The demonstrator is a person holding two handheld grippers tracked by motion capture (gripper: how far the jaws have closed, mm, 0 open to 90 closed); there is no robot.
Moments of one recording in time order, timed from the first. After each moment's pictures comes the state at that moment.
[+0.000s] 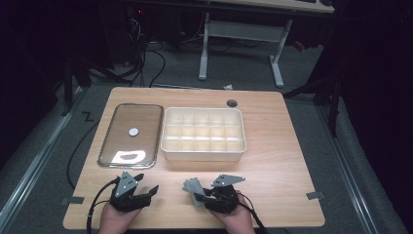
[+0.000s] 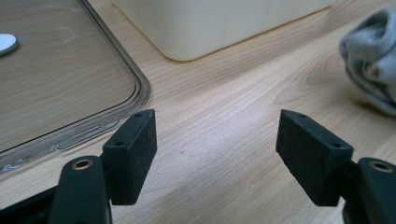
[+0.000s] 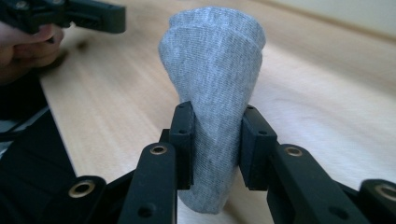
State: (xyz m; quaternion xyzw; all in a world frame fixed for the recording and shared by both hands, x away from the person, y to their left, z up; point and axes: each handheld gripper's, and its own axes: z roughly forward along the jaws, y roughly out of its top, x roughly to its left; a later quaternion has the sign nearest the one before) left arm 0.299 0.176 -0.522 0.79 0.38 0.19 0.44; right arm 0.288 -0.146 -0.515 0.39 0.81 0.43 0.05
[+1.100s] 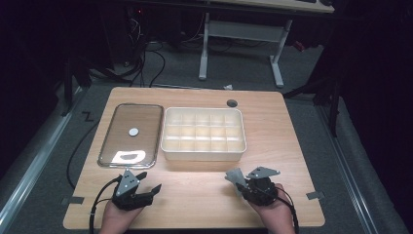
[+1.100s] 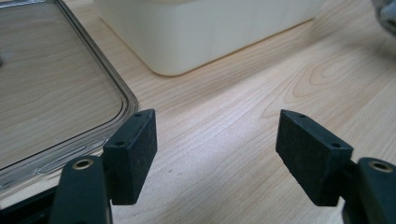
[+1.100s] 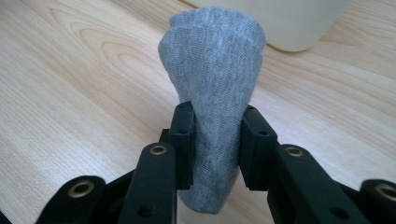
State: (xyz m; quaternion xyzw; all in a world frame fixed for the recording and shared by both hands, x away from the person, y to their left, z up) left arm 0.303 0.172 -0.521 0.79 0.36 0.18 0.46; right arm 0.290 -0.236 -0.476 0.46 0.82 0.29 0.16
